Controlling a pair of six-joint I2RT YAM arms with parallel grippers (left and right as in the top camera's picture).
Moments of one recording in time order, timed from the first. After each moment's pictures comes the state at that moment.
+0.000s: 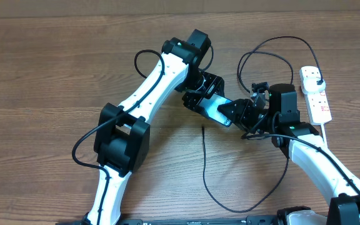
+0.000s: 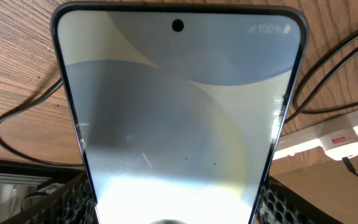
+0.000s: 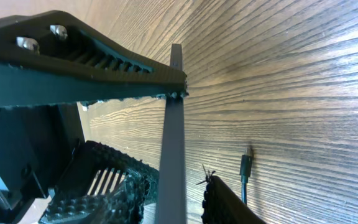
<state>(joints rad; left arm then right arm) -0.54 2.26 2.03 -1.23 0.60 -1.47 0.15 1.40 0.69 -0.09 -0.70 0.78</state>
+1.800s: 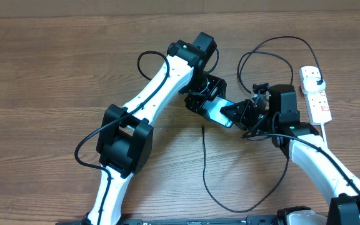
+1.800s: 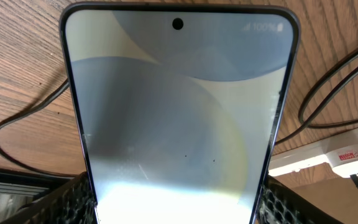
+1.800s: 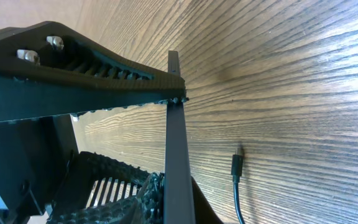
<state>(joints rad) -0.57 2.26 2.03 -1.23 0.54 -1.51 0.15 1.40 0.69 -0.13 -0.67 0.80</state>
